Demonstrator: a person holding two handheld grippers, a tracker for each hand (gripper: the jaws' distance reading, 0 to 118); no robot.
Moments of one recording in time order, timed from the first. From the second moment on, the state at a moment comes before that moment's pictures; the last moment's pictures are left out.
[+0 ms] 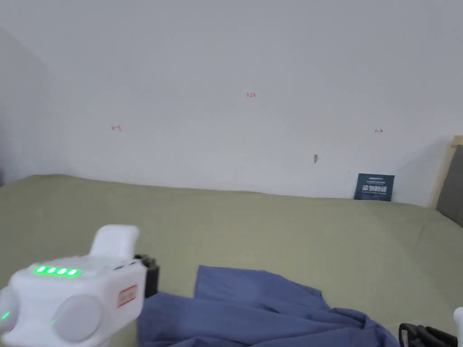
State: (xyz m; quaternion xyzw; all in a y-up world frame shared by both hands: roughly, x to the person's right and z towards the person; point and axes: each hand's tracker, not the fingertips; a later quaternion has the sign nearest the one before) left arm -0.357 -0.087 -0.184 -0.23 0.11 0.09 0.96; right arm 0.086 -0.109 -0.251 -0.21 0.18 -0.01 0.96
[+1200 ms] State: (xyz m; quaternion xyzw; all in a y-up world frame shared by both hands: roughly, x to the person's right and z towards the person) left arm -0.468 -0.217 -0.478 -0.56 0.07 0.14 0.81; right arm 0.066 -0.191 -0.319 -0.33 0.16 0.04 0.93
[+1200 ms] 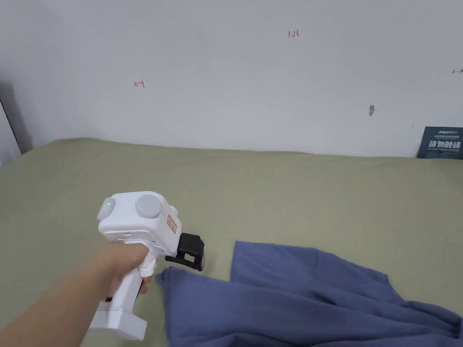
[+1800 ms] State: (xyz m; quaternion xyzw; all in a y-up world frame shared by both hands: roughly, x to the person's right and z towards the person) left arm -0.447 -0.246 -0.493 -0.58 0.06 0.14 0.80; right arm 0.076 -0.210 -0.293 -0.35 0.16 0.06 0.92
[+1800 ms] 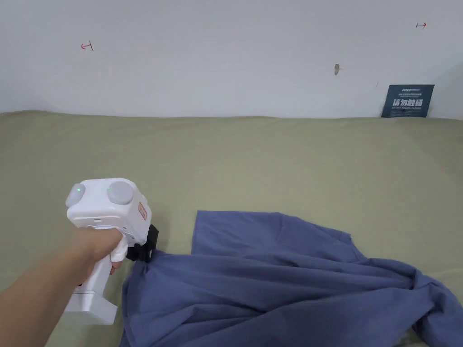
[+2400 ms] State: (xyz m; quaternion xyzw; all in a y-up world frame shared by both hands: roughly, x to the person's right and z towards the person) left arm -0.439 -0.246 -0.482 -0.58 0.07 0.16 0.80; right arm 0.098 -0.197 -0.536 -0.50 0.10 -0.09 0.85
